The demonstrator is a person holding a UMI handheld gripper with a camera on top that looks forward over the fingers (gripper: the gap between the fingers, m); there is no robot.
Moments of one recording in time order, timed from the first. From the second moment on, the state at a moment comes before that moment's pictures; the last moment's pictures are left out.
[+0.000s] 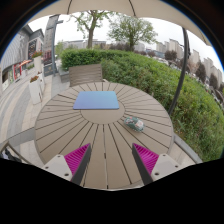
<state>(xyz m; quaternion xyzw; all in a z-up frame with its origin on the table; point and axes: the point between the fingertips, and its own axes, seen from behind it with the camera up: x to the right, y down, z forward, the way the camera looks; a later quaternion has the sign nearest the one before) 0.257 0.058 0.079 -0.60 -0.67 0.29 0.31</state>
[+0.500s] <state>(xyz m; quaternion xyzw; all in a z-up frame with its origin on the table) 0.165 0.171 0.019 -0.62 -0.63 0.30 0.36</state>
